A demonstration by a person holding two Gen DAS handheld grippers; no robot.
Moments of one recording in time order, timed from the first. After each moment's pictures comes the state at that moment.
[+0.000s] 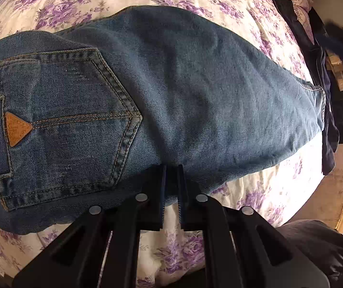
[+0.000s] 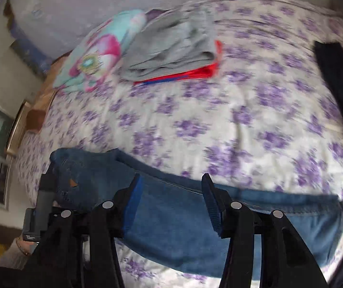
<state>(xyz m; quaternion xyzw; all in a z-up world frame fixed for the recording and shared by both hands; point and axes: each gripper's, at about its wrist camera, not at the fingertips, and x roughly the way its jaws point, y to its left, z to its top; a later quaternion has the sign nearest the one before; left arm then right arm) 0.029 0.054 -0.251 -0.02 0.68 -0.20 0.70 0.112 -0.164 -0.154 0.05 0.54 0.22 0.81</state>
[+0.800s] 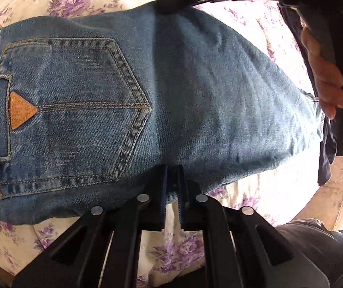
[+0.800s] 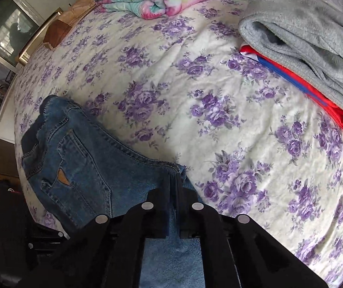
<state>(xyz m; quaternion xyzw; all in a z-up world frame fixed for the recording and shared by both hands) 0.031 0.061 -0.255 -0.06 0.69 -0.18 0.70 0.186 -0.017 -0.248 -0.11 0.62 0.30 0.72</state>
